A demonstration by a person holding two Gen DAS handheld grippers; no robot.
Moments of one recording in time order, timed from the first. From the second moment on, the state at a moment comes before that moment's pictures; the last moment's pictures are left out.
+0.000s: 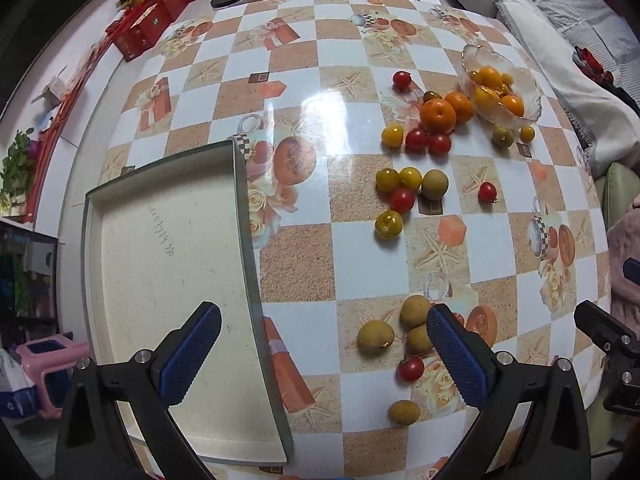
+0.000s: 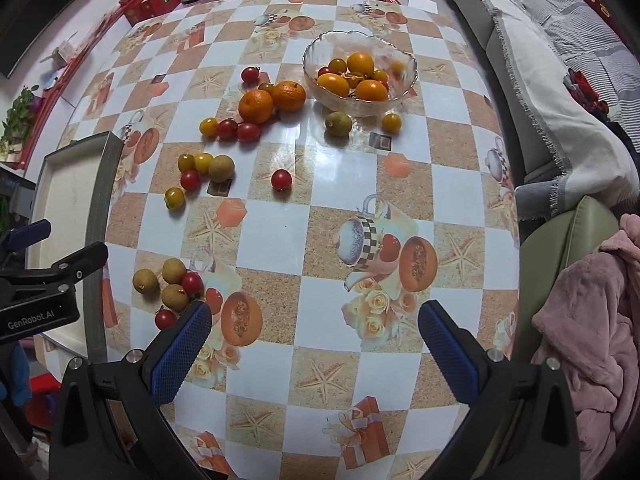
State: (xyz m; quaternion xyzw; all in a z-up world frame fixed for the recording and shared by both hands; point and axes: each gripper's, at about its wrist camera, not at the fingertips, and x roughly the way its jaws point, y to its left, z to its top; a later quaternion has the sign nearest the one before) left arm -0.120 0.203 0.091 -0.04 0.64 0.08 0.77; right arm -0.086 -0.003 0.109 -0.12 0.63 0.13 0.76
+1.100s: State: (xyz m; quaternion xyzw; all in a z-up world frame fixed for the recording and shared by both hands) left arm -0.098 0.185 0.074 -0.02 0.65 0.06 0.76; right arm -0.055 0.010 0.095 -0.11 0.64 0.15 0.74
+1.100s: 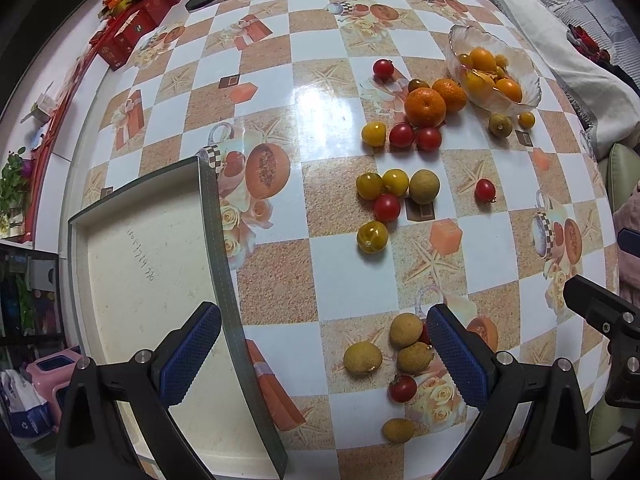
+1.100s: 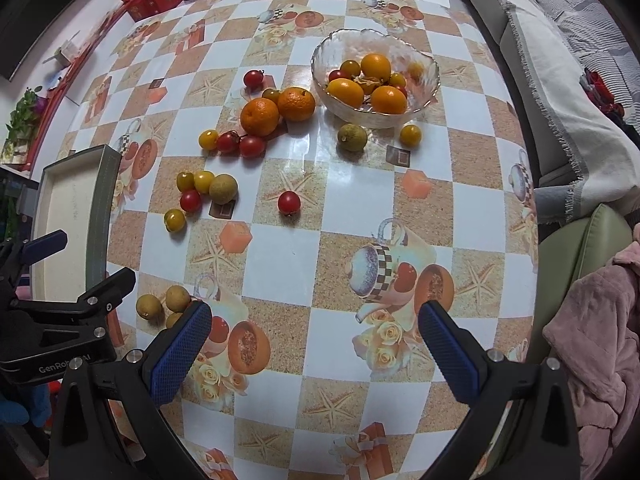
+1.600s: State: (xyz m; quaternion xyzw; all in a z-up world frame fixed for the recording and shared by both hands) left arm -0.068 0.178 0.033 0.01 0.65 0.06 0.76; right arm -0.017 0.023 0.052 -0.10 0.65 0.17 0.73
